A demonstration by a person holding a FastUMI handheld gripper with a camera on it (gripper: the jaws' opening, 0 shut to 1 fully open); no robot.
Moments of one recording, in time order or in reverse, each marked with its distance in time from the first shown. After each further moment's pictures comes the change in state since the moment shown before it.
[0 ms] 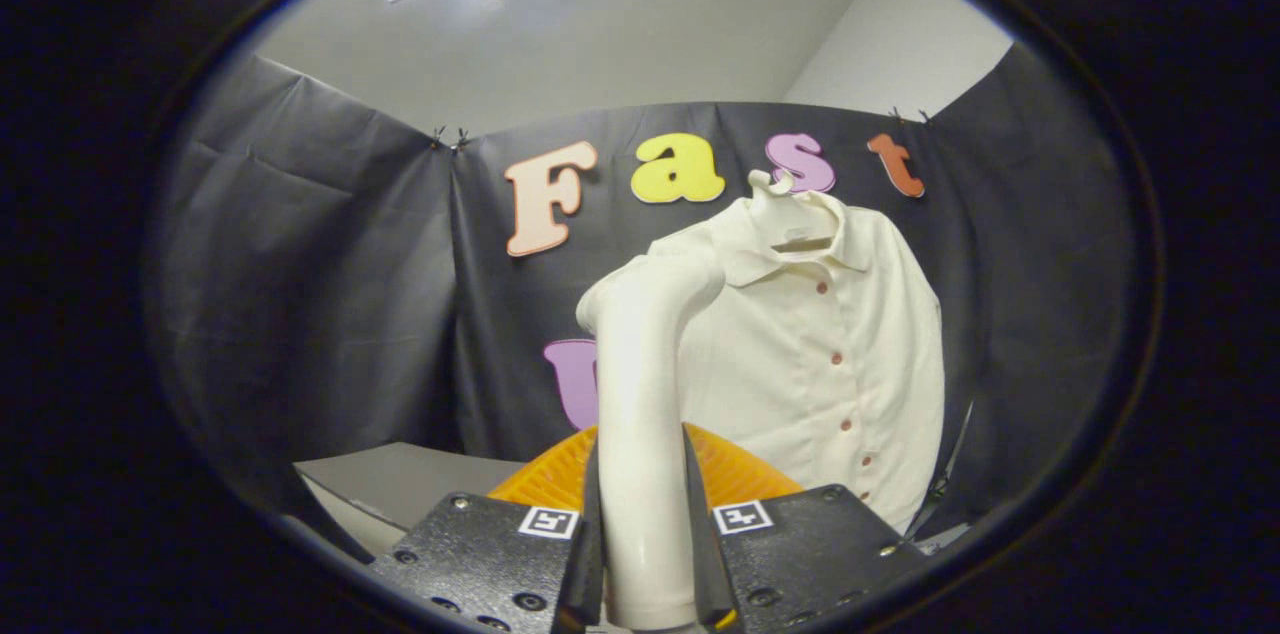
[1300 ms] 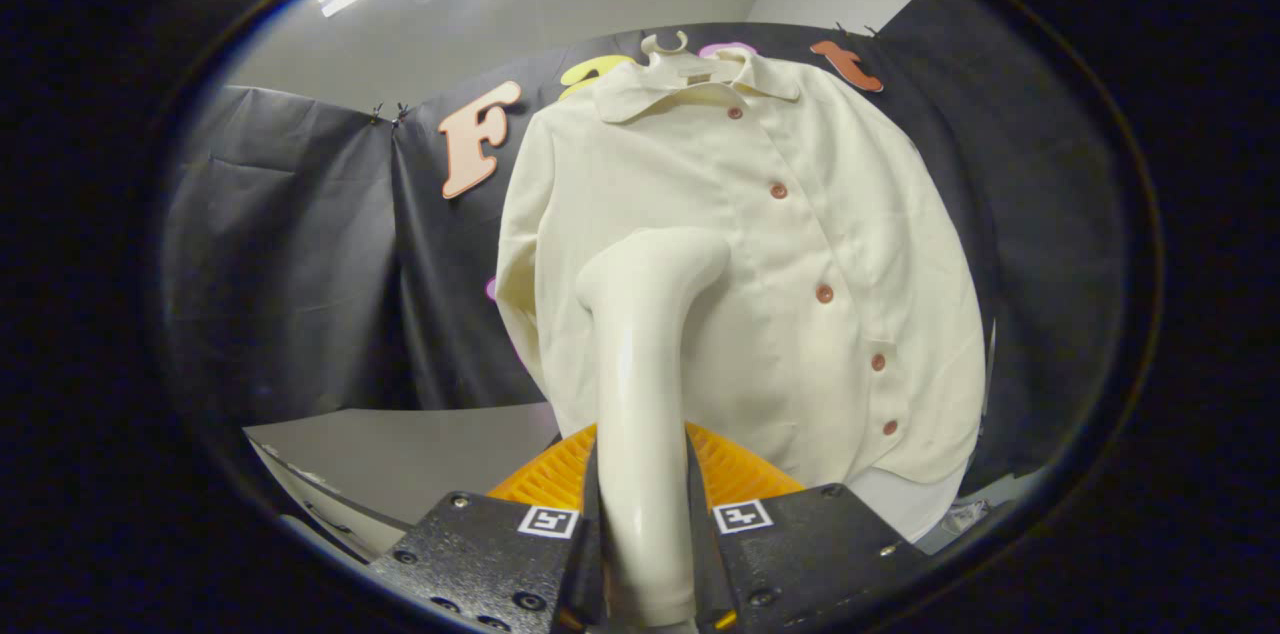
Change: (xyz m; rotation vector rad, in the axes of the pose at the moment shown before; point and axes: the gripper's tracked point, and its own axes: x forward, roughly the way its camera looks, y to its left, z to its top) arm 0.053 -0.084 -0.155 0.140 0.132 0.006
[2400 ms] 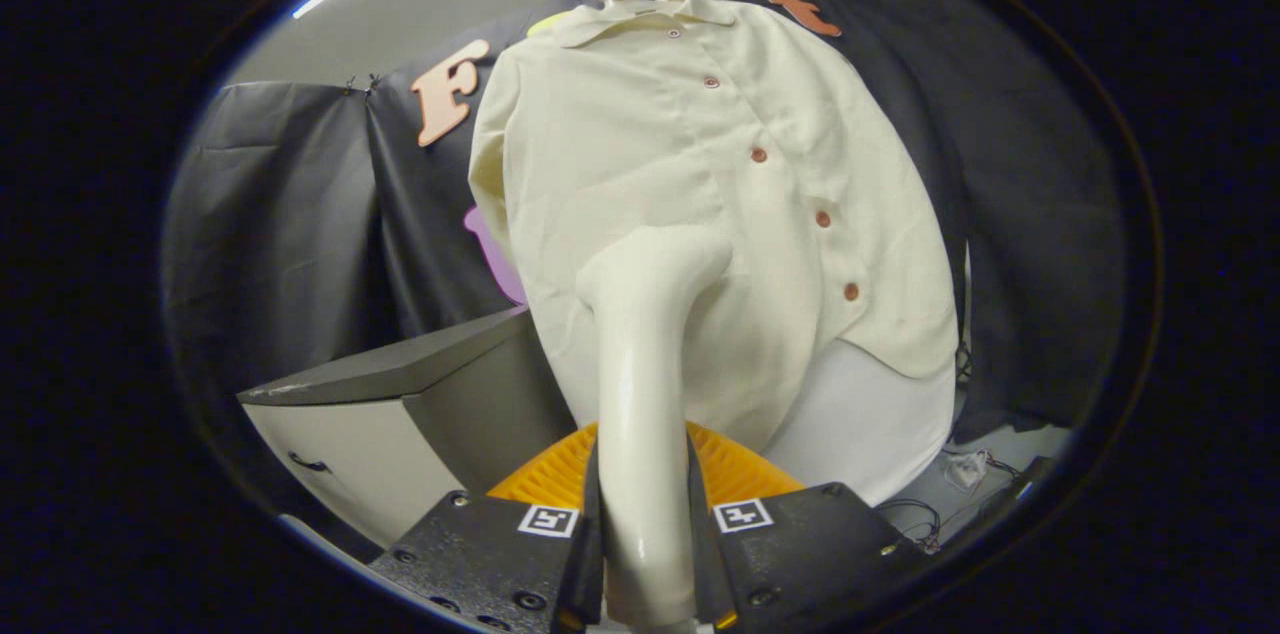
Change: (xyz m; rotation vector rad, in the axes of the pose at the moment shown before) arm -0.054 -0.022 -0.095 0.047 0.164 -0.064
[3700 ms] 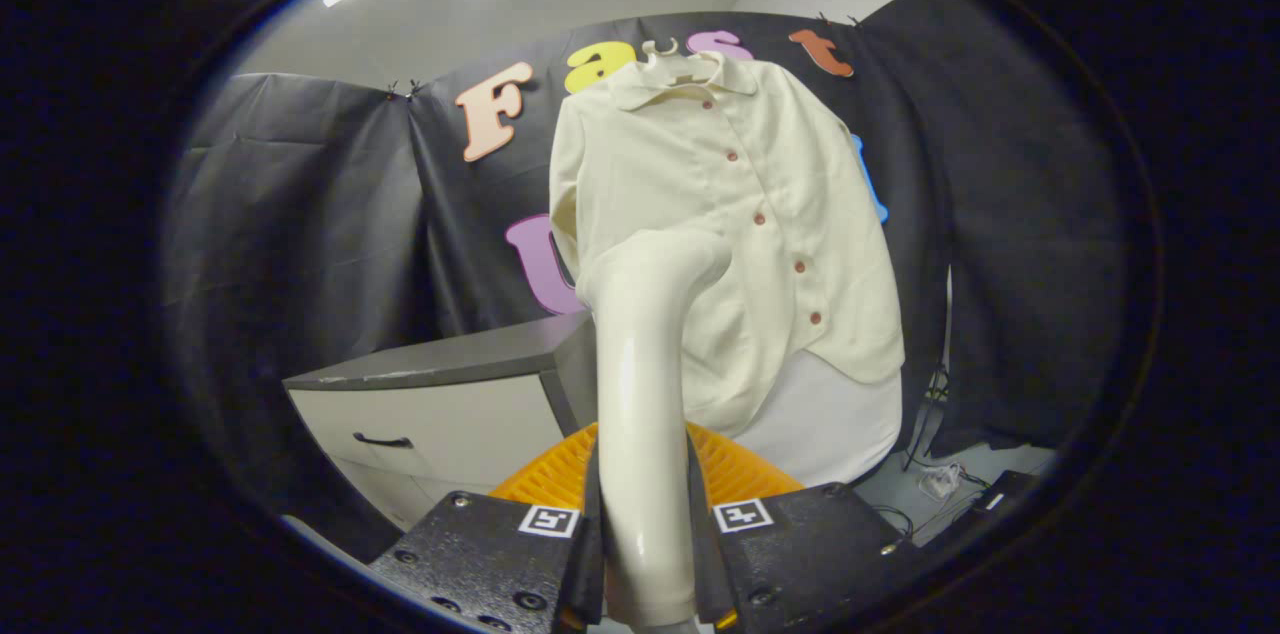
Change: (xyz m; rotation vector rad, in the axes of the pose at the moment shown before) arm -0.124 0.033 0.049 -0.074 -0.073 0.019
